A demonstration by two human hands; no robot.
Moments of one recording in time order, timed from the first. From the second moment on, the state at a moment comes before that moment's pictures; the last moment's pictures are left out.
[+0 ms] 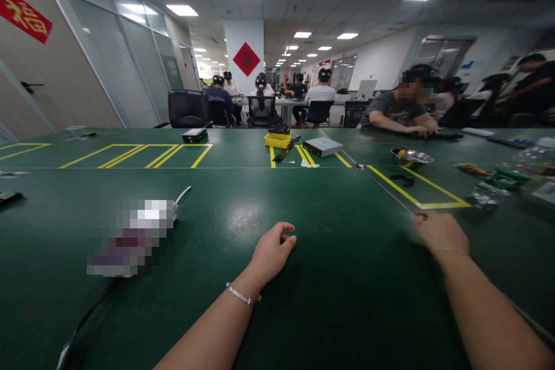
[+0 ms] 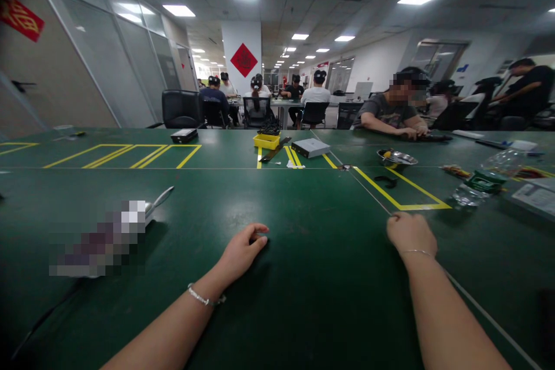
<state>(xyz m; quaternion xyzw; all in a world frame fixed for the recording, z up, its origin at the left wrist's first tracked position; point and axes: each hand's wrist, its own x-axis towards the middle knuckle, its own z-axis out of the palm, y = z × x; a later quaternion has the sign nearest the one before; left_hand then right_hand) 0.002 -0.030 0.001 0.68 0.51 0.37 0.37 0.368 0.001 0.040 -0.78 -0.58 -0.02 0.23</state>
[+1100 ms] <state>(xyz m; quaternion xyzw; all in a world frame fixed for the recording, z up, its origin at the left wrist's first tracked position) 0.002 -0.023 0.003 0.55 0.49 0.49 0.46 0.363 0.010 0.022 -0.80 -0.53 -0.22 0.18</state>
